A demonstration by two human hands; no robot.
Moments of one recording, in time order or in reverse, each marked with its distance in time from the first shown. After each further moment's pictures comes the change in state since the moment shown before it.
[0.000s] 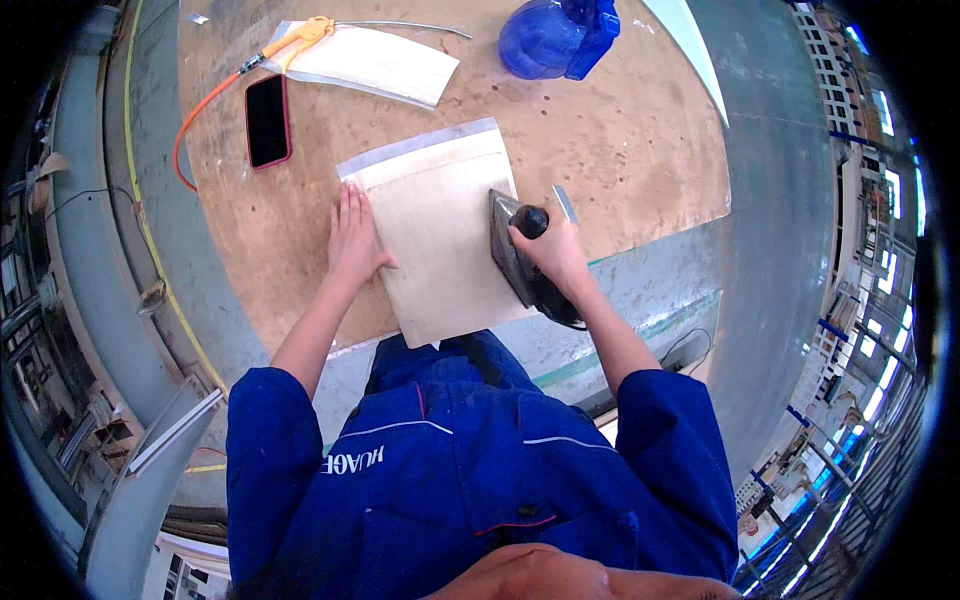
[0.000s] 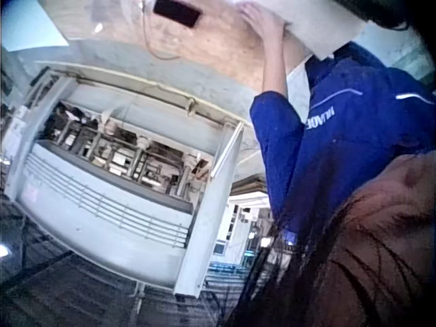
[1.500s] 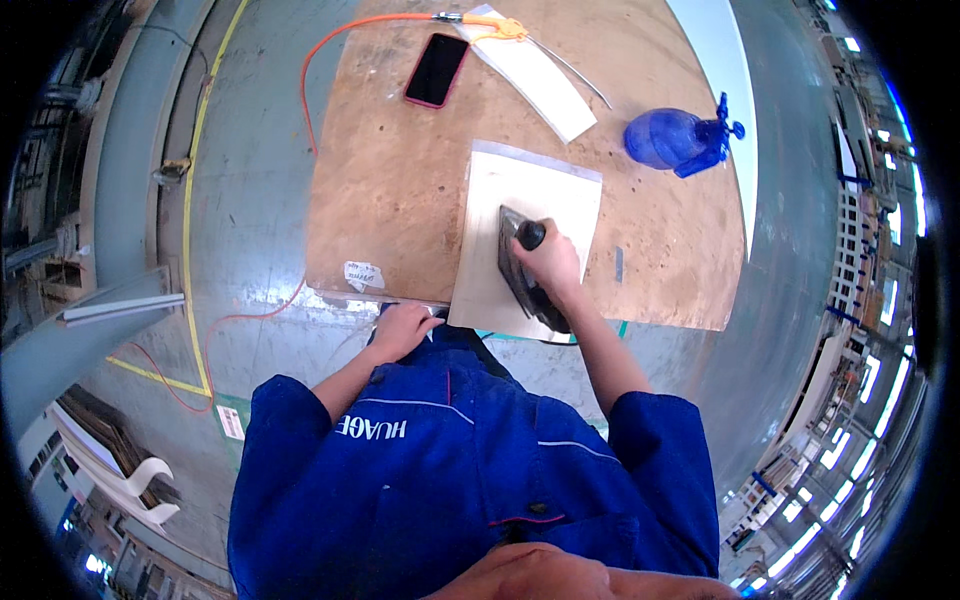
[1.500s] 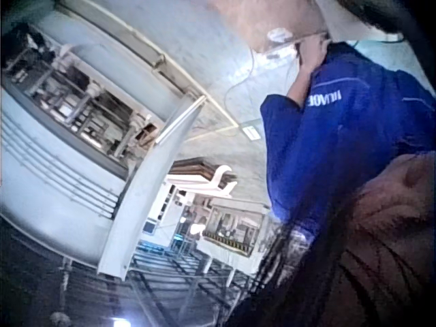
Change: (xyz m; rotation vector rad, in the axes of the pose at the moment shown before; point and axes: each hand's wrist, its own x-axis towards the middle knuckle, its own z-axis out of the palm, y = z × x) left_hand -0.189 0.008 0.091 -0.633 -0.089 -0.106; right_hand -0.028 -0.096 0.064 -0.339 -0.182 -0.265
